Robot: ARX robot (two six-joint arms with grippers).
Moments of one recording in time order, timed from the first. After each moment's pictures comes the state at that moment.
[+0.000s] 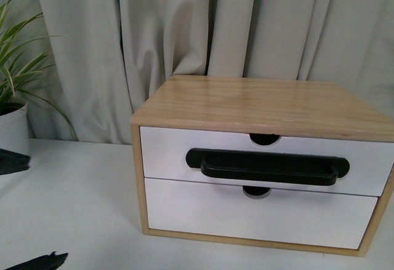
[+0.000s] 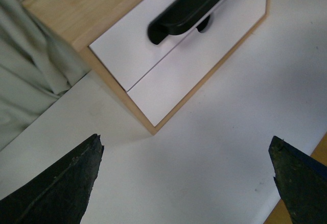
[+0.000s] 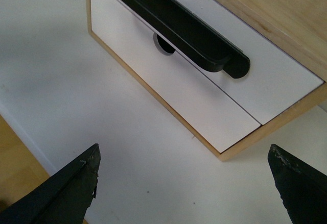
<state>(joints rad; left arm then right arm) -0.12 1.02 0.37 0.28 0.54 0.65 -0.01 0.84 0.34 0.03 -0.51 -0.56</state>
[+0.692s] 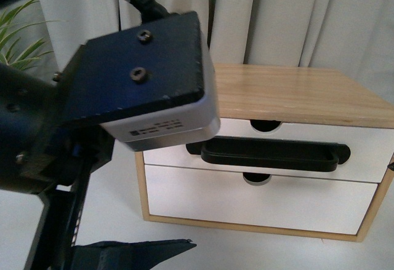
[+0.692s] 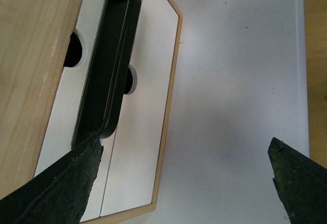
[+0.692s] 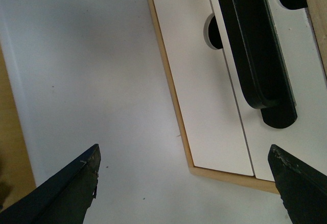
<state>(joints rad) -0.38 1.41 0.83 -0.09 0.55 1.17 0.11 1.14 0.61 -0.19 -0.40 -1.14</state>
